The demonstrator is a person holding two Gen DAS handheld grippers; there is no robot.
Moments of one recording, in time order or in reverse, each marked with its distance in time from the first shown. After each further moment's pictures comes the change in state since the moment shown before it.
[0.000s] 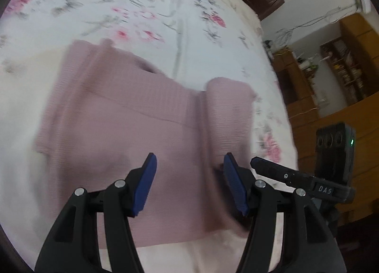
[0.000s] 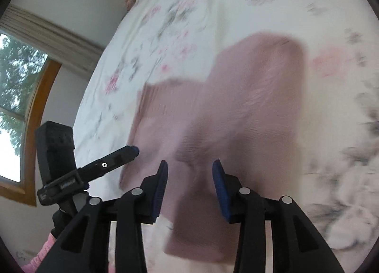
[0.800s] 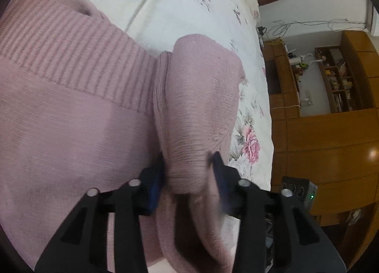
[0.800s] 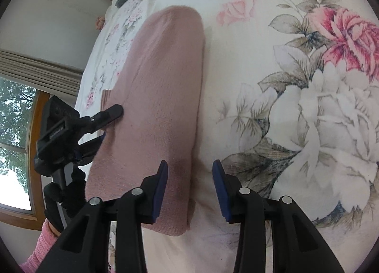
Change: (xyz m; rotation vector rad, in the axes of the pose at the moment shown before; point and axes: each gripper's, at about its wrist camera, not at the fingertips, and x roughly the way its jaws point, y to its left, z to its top) left arm 0.107 -0.021 0.003 -0.142 0.165 -0.141; right arm -0.019 -0.117 -0.065 0.200 -0.005 0.025
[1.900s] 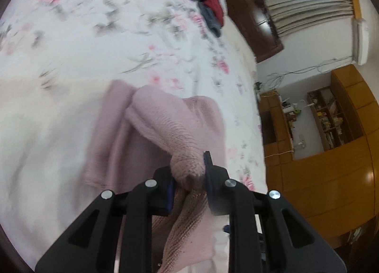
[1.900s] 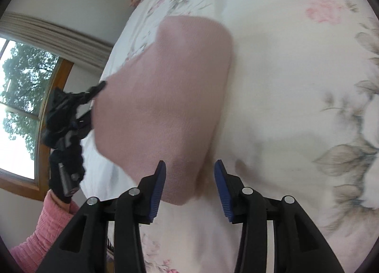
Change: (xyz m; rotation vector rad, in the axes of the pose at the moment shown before) left arm -0.200 0.098 0.009 -0.043 -0.314 0.008; right arm 0.036 0.098 -0.025 -0.169 0.078 0.112
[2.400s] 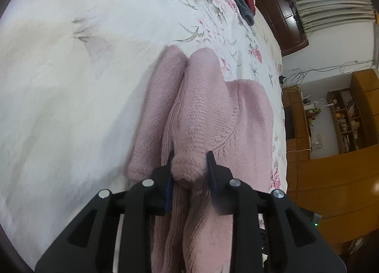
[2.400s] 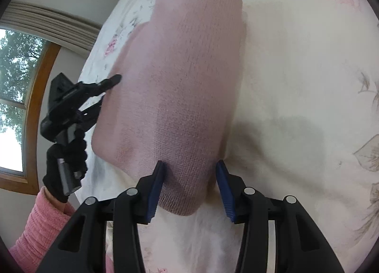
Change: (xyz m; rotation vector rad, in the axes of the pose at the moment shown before) left arm 0.015 0.040 -0.011 -0.039 0.056 0.099; right arm 0.050 0.012 0.002 0.002 0.087 -0.083
